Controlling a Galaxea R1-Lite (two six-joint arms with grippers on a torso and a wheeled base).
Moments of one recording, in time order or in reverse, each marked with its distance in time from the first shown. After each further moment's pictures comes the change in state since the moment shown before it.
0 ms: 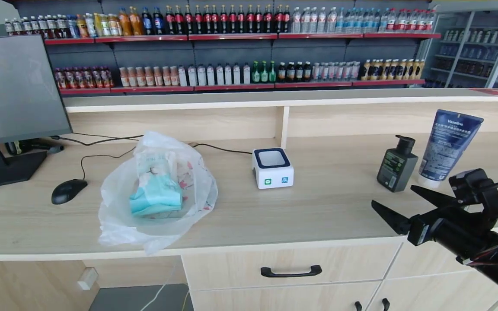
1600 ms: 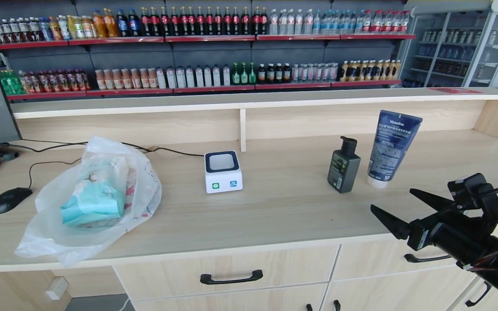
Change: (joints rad) left arm 0.001 0.000 0.000 -0.001 -0.001 0.001; right arm 0.008 0.006 0.030 -0.030 0.000 -0.010
